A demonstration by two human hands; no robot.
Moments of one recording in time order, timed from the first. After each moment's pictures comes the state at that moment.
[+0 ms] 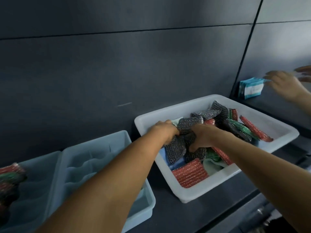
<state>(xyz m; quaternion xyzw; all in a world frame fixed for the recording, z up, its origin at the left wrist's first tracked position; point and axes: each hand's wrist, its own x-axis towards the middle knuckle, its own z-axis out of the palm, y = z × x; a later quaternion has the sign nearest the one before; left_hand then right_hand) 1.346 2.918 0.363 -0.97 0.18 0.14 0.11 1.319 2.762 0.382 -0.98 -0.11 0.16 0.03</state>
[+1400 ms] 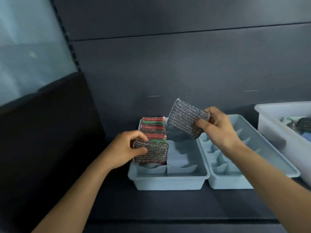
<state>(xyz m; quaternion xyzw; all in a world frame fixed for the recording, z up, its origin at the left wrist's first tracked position) 0.953 3.317 0.370 -0.91 -0.10 -0.09 -0.39 1.105 3.076 0.396 -0.76 -0.25 0.00 0.60</state>
